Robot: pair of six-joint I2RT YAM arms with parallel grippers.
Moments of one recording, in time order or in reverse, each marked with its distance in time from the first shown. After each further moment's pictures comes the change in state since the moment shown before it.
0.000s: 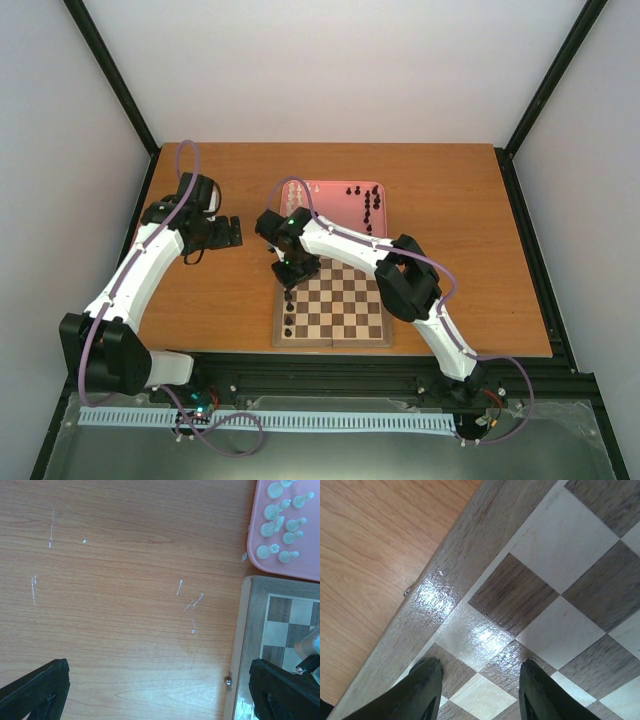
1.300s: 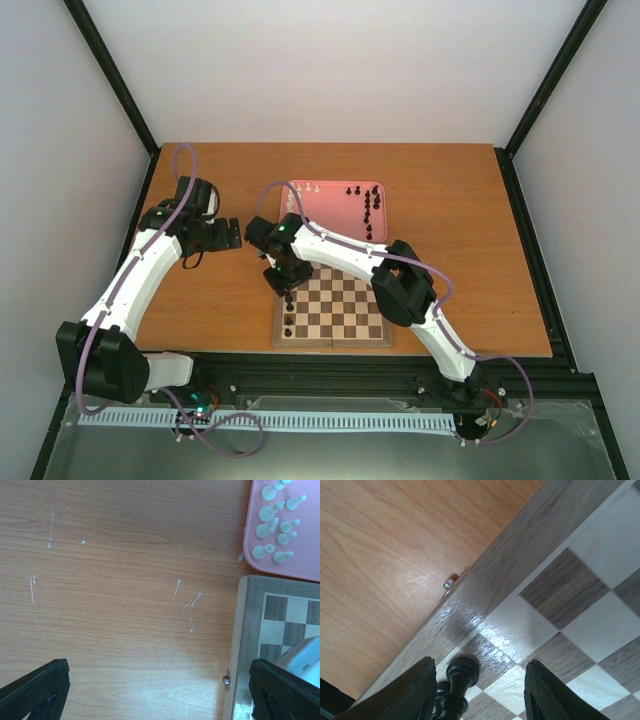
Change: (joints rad) left arm 0.000 -0.042 -0.035 0.021 0.006 0.000; right arm 0.050 0.018 0.060 -0.036 0.019 0.003
